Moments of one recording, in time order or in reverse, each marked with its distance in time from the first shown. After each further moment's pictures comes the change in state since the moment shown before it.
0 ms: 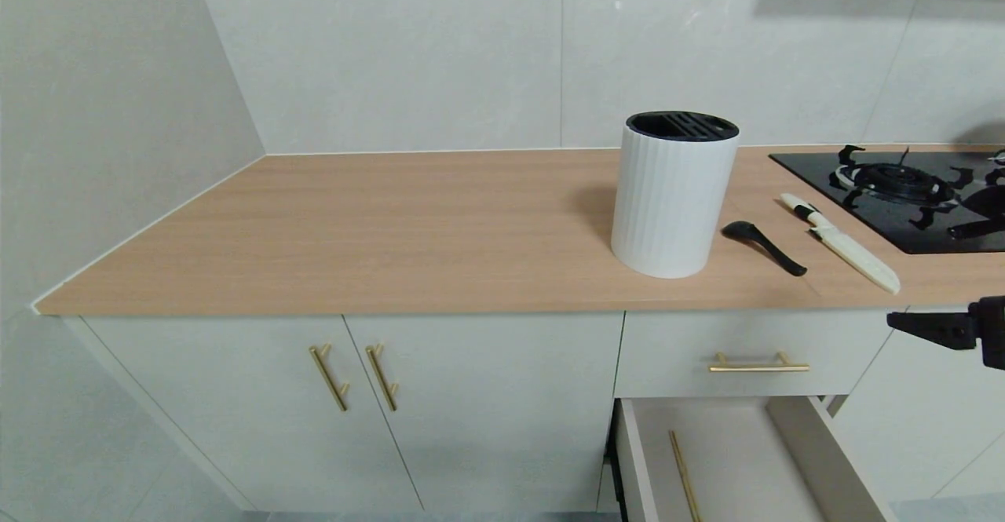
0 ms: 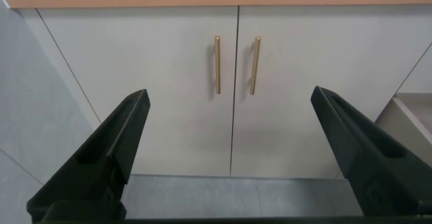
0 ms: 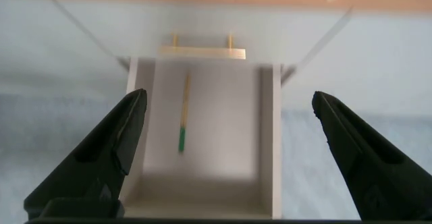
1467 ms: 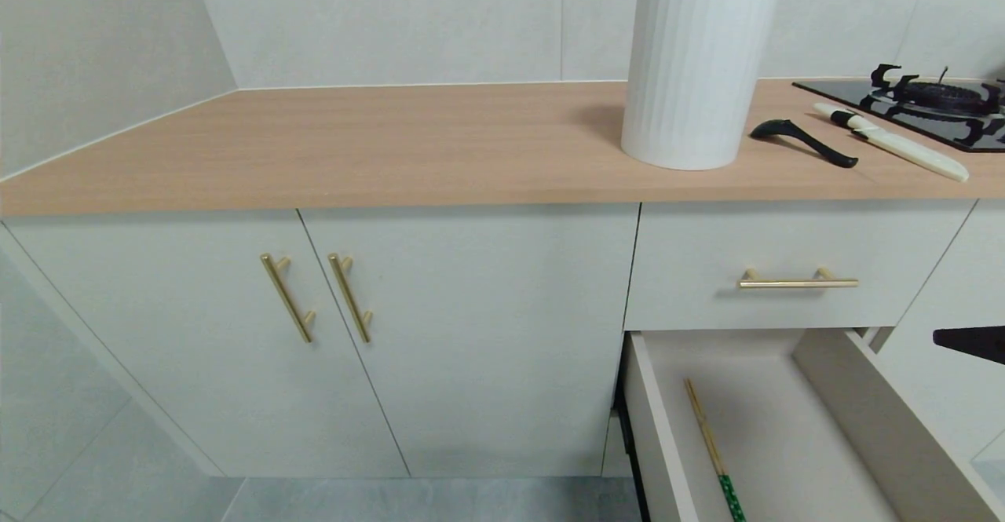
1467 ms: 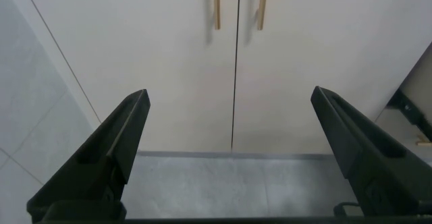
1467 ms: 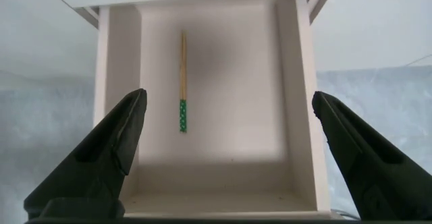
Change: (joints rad) left arm 0.000 0.000 0.000 0.000 0.000 0.000; right arm -0.001 -0.126 -0.058 0.258 -0.024 0.120
